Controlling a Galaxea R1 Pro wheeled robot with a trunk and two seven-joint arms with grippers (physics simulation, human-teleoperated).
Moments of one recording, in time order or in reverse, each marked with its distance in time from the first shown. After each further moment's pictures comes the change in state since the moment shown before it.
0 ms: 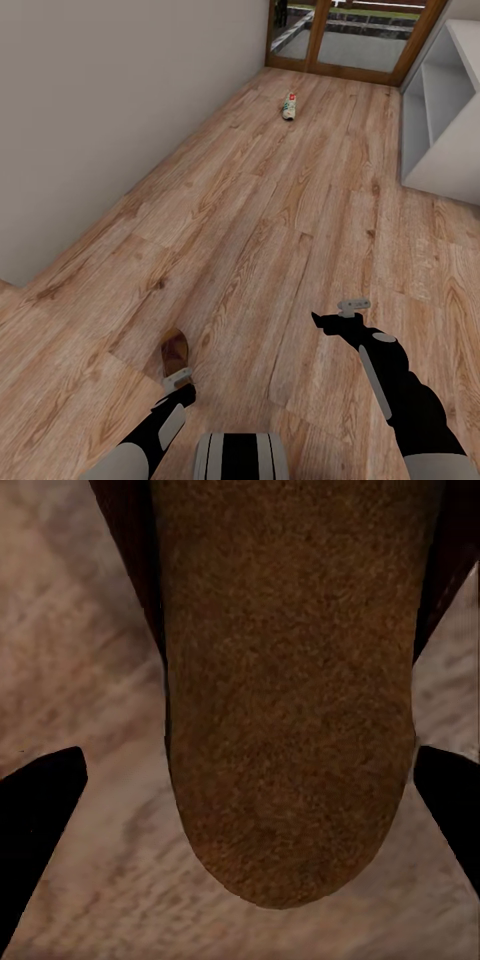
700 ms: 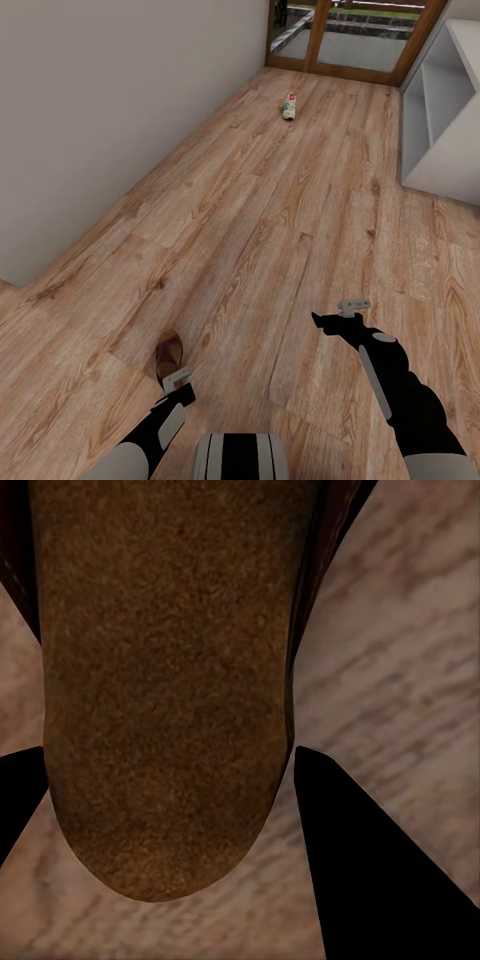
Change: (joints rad) left arm -0.001 0.002 0.000 -0.001 0.004 -0.002 -0.001; right arm 0.000 0.000 0.000 0.000 0.000 0.000 0.000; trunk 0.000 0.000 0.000
